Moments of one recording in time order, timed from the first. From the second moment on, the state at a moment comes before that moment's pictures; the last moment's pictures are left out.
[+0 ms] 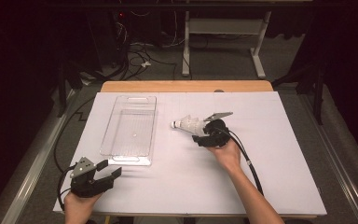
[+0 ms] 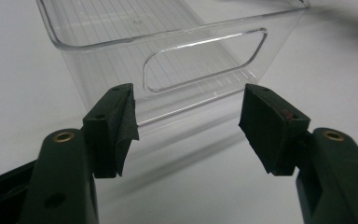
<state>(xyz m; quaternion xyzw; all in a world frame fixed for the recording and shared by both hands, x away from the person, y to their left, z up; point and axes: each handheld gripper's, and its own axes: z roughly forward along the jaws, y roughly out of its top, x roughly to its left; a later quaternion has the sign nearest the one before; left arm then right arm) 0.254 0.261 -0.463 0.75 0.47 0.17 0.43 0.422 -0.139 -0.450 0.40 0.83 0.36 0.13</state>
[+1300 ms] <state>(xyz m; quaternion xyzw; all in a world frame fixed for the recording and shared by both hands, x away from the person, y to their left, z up) 0.253 0.261 -0.463 0.76 0.47 0.17 0.42 0.455 -0.112 -0.447 0.41 0.84 0.34 0.11</state>
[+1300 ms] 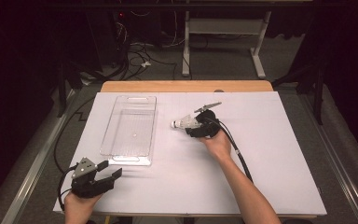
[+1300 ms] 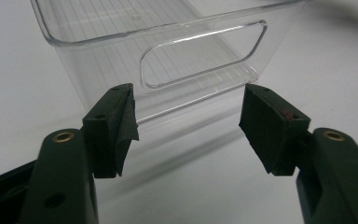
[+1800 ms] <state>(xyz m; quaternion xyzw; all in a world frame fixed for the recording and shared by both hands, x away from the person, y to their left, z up) 0.254 0.260 -0.464 0.76 0.47 0.17 0.42 0.461 -0.107 -0.451 0.42 0.84 0.33 0.10</state>
